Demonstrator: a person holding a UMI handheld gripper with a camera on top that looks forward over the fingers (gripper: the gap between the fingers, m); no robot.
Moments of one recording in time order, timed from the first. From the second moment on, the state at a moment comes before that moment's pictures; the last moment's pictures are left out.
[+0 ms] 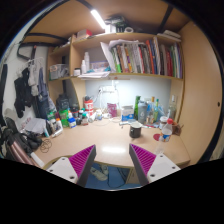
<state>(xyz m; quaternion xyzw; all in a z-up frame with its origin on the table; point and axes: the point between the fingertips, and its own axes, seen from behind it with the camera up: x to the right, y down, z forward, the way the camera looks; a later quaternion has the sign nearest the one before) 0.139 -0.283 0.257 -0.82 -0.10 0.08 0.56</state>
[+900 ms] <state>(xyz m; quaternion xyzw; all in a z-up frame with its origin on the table) 0.317 -0.159 0.162 -0.81 0.03 -0.03 0.59</state>
